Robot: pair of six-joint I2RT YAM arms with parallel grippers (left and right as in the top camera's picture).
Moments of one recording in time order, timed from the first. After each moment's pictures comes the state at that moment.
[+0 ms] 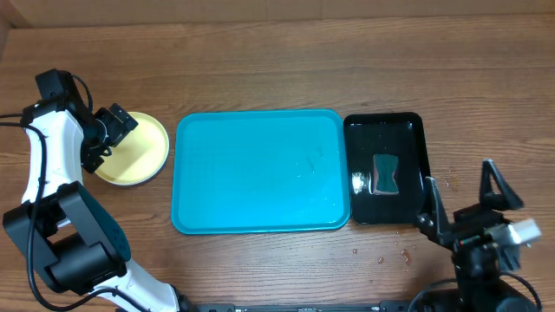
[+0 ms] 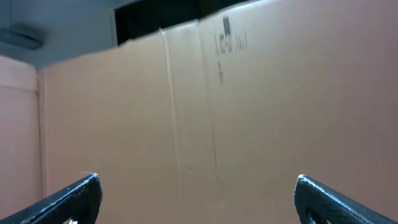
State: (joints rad) left arm 0.44 1.88 1.48 -0.92 0.07 -0.44; right arm 0.11 0.02 0.21 0.28 -0.12 0.22
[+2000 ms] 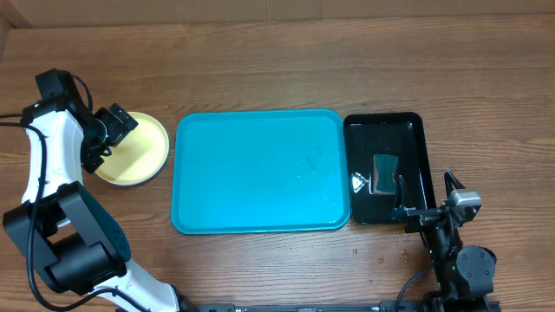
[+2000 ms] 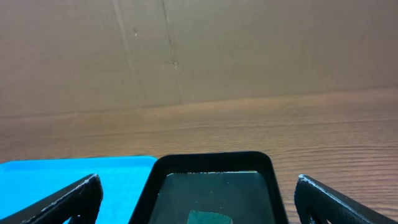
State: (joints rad) left arm 0.44 1.88 1.48 -0.92 0.07 -0.44; right arm 0.11 0.01 0.02 -0.04 -0.03 0.15
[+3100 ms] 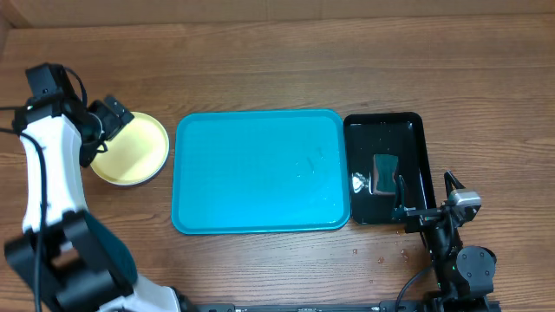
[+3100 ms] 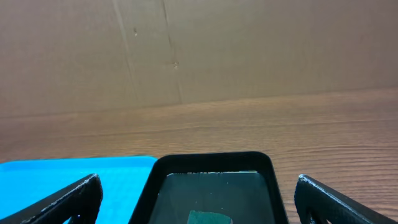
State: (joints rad) left arm 0.41 1.75 1.47 -0.92 0.07 -0.44; right arm 0.11 0.01 0.02 -0.03 -0.03 0.15
